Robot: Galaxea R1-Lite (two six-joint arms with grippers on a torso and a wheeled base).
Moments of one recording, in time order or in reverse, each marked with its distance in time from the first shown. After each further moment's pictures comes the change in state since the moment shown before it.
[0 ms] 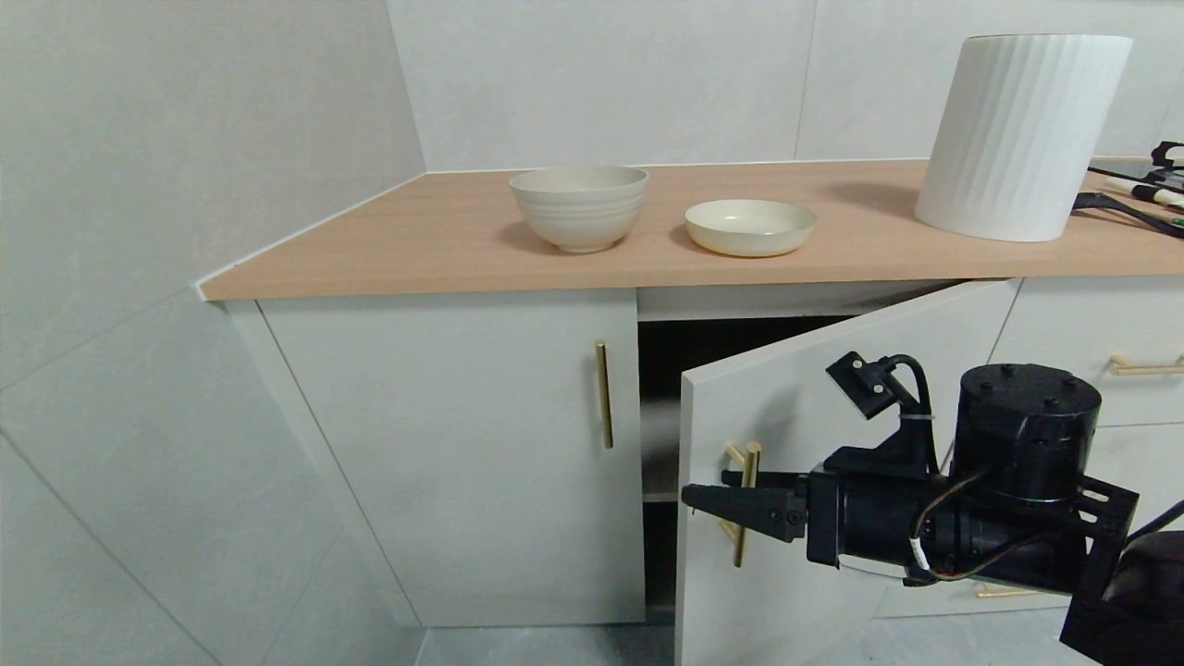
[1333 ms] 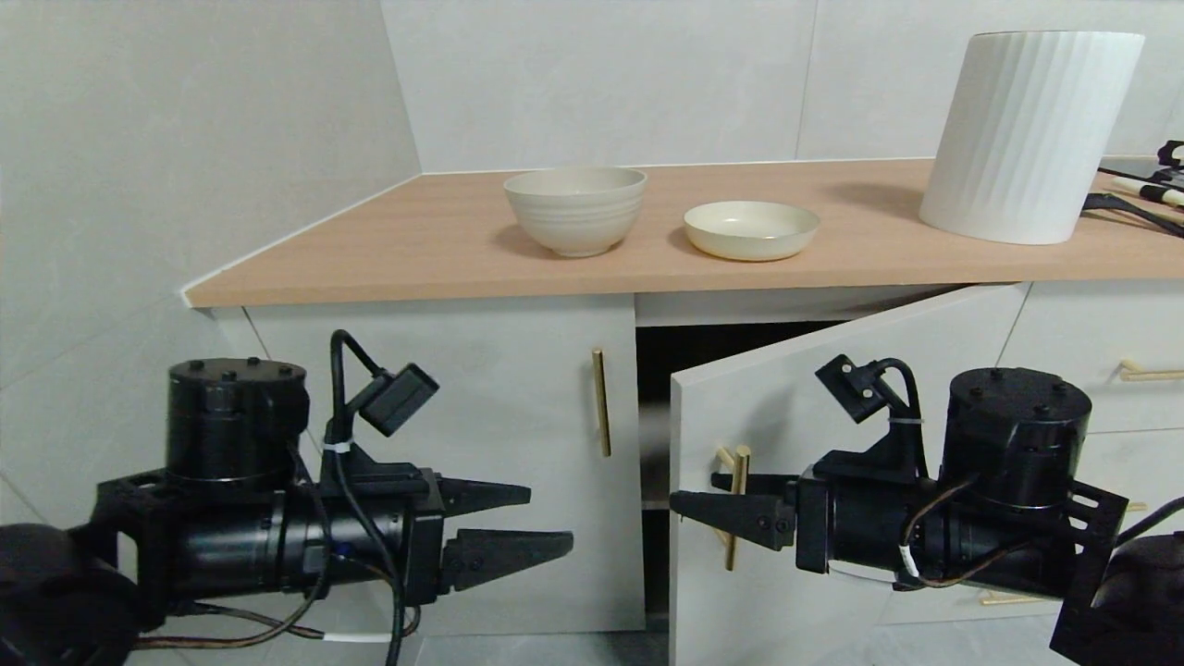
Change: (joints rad) left arm -0.380 1.567 -0.295 -0.721 -0.424 -0.177; right arm 0.028 0.019 -0.006 -0.016 -0.004 0.000
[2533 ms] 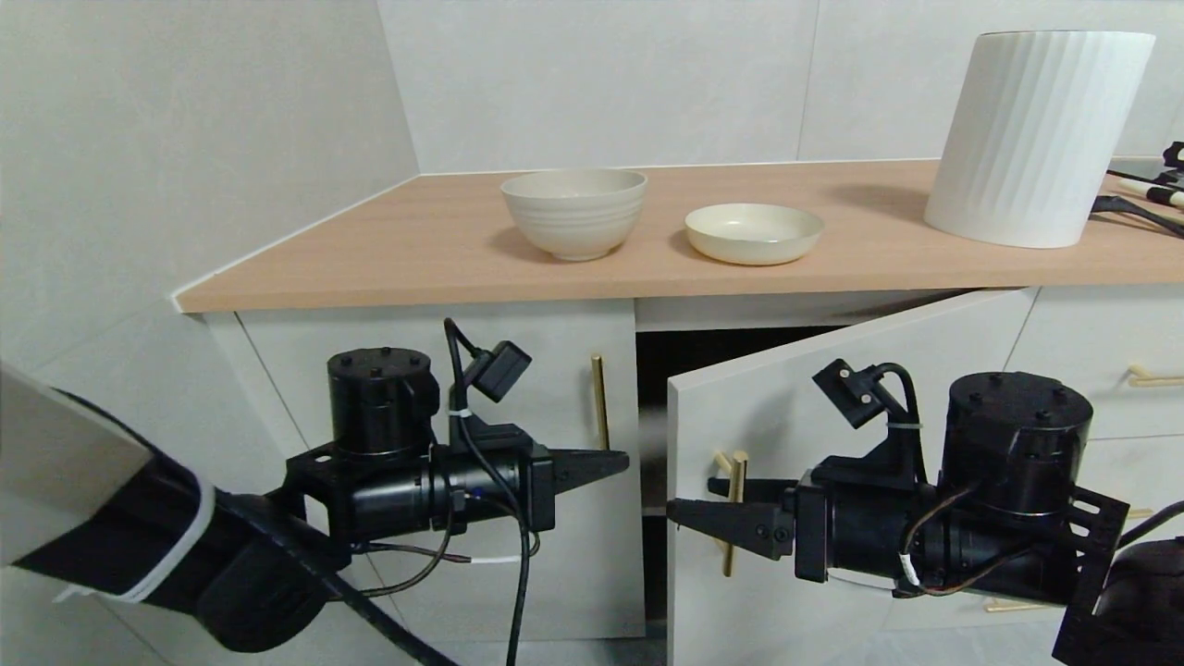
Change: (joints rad) left arm -0.083 0.312 -0.124 -0.365 0.049 -0.123; right arm 0.015 -0.001 0.008 0.000 -0.001 0.000
